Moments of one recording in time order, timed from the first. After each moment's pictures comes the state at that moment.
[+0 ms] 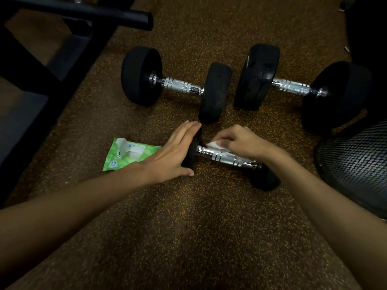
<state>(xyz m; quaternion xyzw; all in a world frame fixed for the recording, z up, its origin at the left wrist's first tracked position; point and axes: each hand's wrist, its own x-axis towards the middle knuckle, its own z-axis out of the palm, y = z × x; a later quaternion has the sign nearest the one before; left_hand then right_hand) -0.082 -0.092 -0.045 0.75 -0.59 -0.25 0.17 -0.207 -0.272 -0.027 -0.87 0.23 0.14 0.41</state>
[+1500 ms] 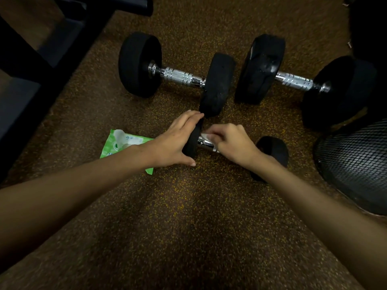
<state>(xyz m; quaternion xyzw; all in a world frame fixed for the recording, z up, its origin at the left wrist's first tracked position) -0.070 -0.104 -0.047 0.74 -0.58 -0.28 0.20 -0.203 -0.236 -0.032 -0.90 0.24 0.02 0.36</state>
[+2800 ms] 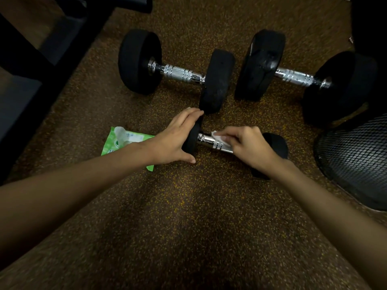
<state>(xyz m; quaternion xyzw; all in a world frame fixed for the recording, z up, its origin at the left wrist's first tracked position) -0.071 -0.102 -0.043 0.74 -0.58 -0.28 0.20 -0.235 -0.247 -0.028 -0.91 0.23 0.02 0.34</state>
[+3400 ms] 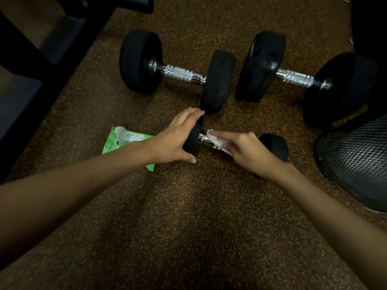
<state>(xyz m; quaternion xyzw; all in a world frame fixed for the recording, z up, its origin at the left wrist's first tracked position) -0.070 -0.104 -0.045 0.74 -0.58 -0.29 0.20 -0.239 -0.245 -0.033 -0.93 0.17 0.05 0.33</state>
